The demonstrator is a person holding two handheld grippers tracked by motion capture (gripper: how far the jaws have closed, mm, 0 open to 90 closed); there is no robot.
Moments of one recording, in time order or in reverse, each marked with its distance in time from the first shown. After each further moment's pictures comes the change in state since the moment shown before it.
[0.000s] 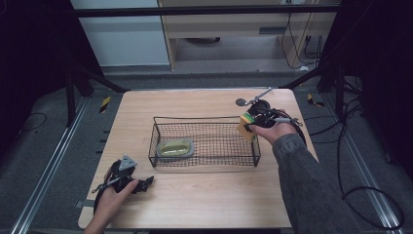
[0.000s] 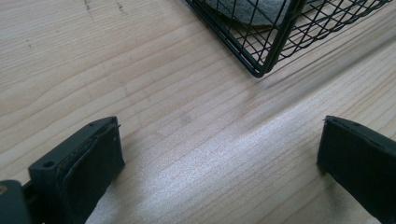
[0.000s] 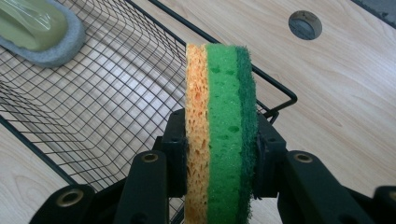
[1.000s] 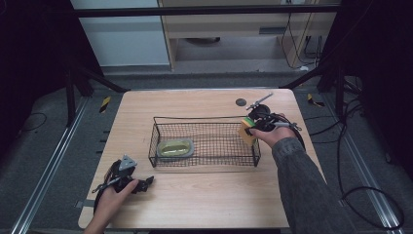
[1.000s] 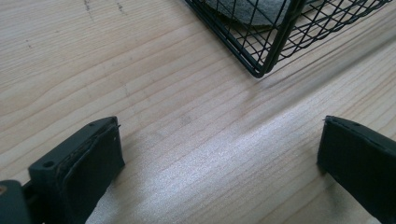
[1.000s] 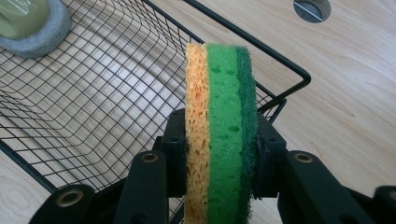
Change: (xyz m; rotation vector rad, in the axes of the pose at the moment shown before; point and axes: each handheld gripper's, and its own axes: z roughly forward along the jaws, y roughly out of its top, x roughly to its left) left arm 0.000 0.000 0.000 0.004 -0.001 0.005; right arm -0.004 -0.013 0.019 0.017 0.005 0.021
